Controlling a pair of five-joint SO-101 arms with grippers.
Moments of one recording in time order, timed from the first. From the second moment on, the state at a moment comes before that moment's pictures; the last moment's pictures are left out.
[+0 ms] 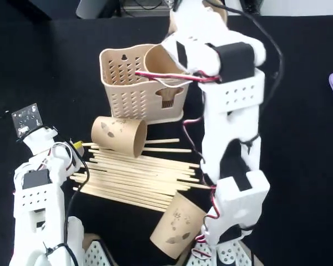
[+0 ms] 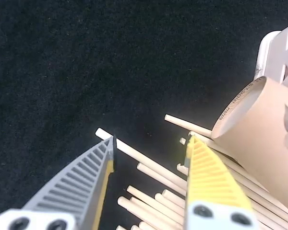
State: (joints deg) left arm -19.7 -56.0 73.4 42.6 9.1; right arm -15.0 17.5 -66.2 93.8 25.4
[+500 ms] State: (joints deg) left arm -19.7 -56.0 73.4 42.6 9.1; right arm -20.1 18.9 -74.3 98.9 25.4
